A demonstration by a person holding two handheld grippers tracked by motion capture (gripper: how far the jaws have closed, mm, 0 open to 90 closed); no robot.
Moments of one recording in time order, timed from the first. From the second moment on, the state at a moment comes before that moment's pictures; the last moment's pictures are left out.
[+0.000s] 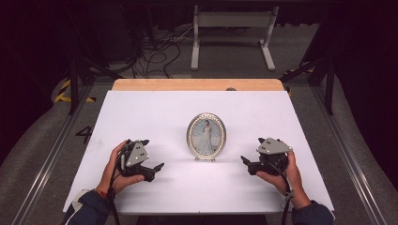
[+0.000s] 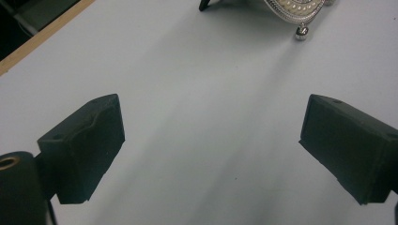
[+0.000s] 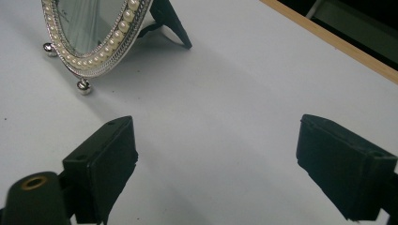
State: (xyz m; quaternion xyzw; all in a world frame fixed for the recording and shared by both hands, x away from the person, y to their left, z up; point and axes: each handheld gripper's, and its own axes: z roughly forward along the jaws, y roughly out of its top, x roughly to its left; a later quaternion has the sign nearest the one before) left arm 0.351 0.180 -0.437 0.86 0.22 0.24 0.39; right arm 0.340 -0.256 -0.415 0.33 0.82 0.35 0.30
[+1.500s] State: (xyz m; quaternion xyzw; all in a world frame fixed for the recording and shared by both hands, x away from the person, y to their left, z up) left arm 0.313 0.257 -0.455 0.82 0.29 0.23 0.43; right arm 0.303 -0.336 -0.442 0.39 0.79 0.38 0.30
